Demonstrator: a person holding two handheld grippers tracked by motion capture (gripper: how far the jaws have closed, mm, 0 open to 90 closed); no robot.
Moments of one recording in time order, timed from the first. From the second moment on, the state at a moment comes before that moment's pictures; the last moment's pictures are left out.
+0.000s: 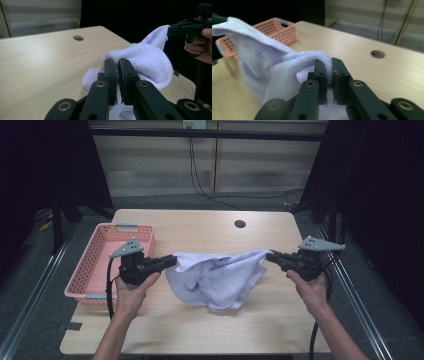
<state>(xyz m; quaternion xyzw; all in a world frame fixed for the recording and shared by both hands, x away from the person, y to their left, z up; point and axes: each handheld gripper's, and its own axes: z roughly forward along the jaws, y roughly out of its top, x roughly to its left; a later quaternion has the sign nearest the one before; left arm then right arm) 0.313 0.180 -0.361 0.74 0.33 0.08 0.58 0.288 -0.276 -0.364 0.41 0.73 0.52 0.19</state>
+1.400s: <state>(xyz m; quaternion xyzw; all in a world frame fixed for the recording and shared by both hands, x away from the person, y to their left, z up) 0.317 0.152 -0.472 0.84 0.34 0.01 0.42 0.283 -0.290 -0.422 0.43 0.74 0.48 0.19</state>
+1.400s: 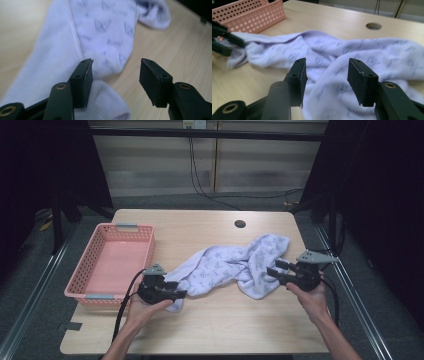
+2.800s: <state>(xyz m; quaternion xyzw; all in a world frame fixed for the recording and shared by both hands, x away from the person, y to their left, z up) 0.256 0.095 -0.463 0.88 0.19 -0.06 0.43 0.225 -0.229 -0.477 0.36 0.81 0.45 0.09</state>
